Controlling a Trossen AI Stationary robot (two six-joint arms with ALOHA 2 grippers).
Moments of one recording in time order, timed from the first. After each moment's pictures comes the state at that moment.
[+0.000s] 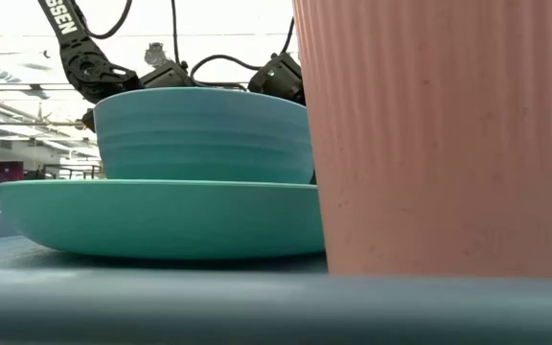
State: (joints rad) left arm 0.24 1.63 0.58 0.16 0.36 -0.07; right arm -0.14 2.12 1.26 0.13 -0.16 -0.10
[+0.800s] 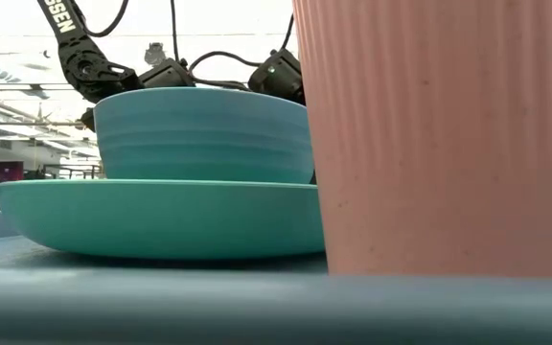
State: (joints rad) left arm 0.22 1.63 0.58 0.17 0.36 -0.10; right arm -0.13 2.10 1.26 0.09 -0.29 -0.04
